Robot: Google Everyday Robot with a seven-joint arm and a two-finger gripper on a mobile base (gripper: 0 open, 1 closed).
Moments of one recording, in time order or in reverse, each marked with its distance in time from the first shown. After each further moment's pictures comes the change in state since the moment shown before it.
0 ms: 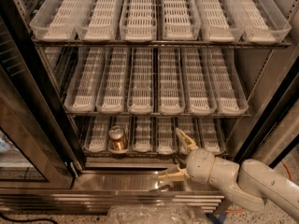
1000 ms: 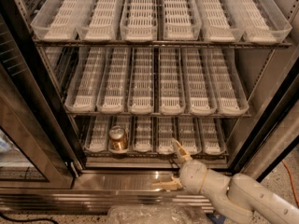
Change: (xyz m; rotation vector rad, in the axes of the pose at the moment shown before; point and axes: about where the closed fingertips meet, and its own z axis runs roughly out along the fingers) arm 0.038 0.019 0.016 0.026 -0.049 0.064
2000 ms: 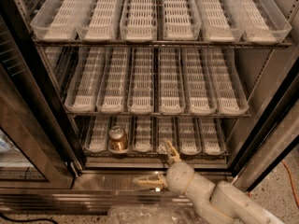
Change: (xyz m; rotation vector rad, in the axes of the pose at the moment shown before) arm 0.001 0.006 0.033 0.116 -0.070 -0.010
